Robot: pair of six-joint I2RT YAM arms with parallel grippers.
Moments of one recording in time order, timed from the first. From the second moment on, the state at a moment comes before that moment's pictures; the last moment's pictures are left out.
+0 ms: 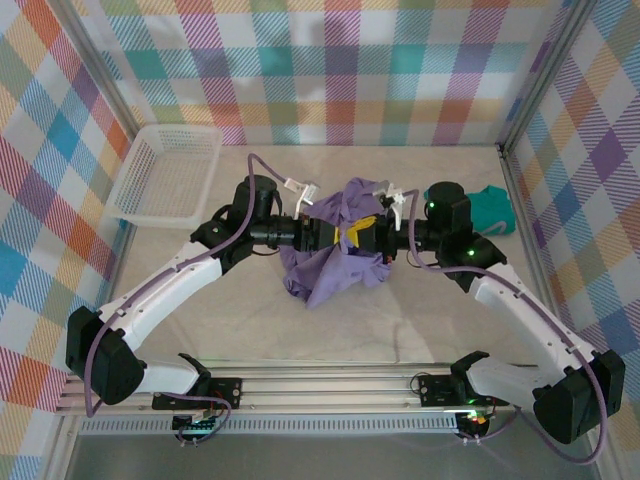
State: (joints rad) left arm -0.61 1.33 1.16 -0.32 0.62 -0.45; right arm 0.48 1.10 0.99 -0.20 -0.86 0.15
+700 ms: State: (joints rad) left arm -0.72 1.24 0.98 -0.26 0.37 -0.39; right arm 0.48 1.17 1.05 -0.16 -0.71 0.47
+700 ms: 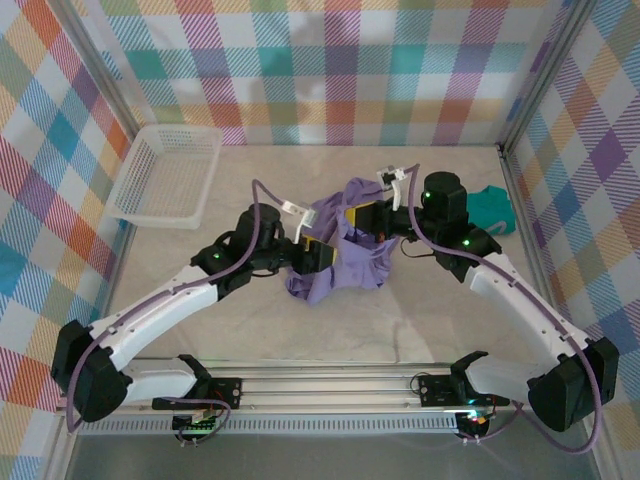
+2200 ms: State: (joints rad) left arm -0.71 1.37 1.18 -0.24 0.43 -0.35; right arm 0.46 1.23 1.06 -0.18 -0.81 0.53
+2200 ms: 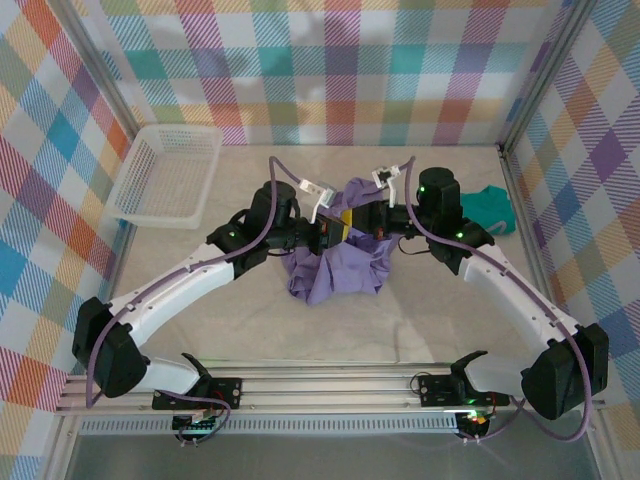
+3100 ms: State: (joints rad) left arm -0.55 1.18 1.02 -0.27 0.84 -0.09; right arm 0.48 1.30 1.10 -0.42 -0.74 -0.13
